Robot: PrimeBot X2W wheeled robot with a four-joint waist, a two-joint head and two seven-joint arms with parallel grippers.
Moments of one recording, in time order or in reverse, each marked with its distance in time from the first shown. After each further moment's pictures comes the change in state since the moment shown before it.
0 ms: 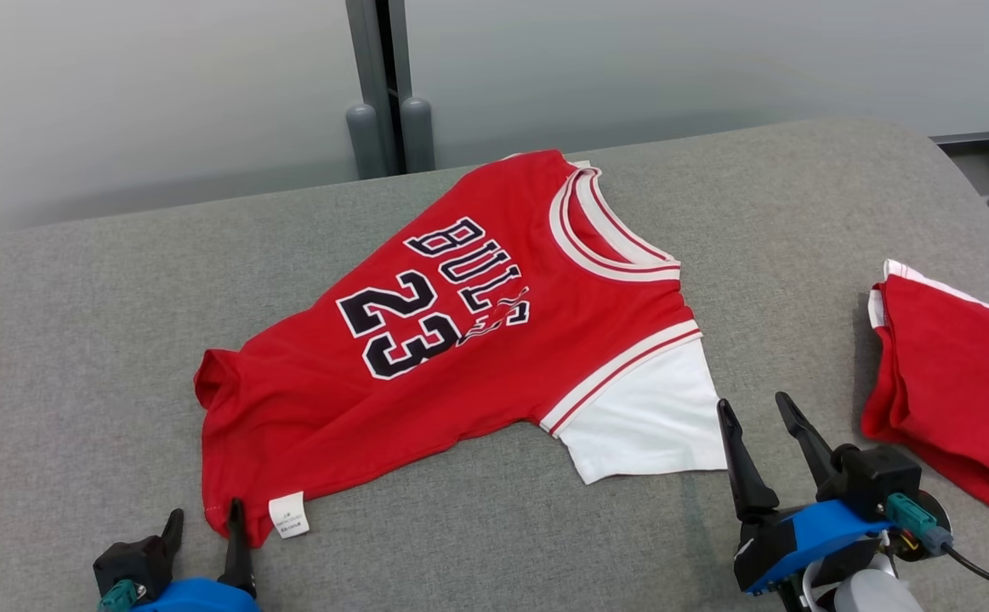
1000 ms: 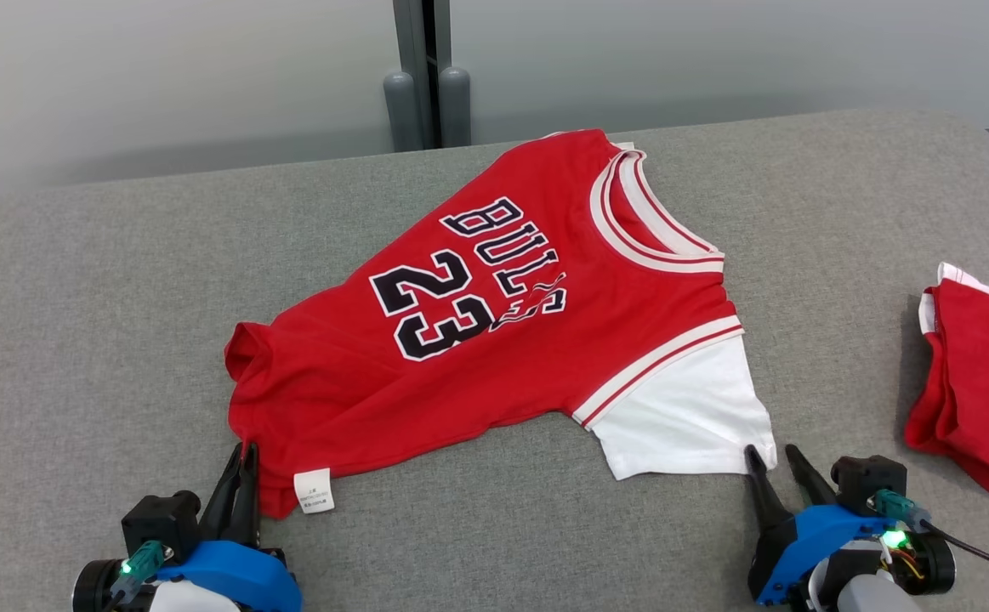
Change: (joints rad) left arm -0.017 0.028 -0.134 -0.135 -0.034 -0.013 -0.001; right arm -0.135 -0.003 -0.058 0.422 -0.003 0.000 -0.004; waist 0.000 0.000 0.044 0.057
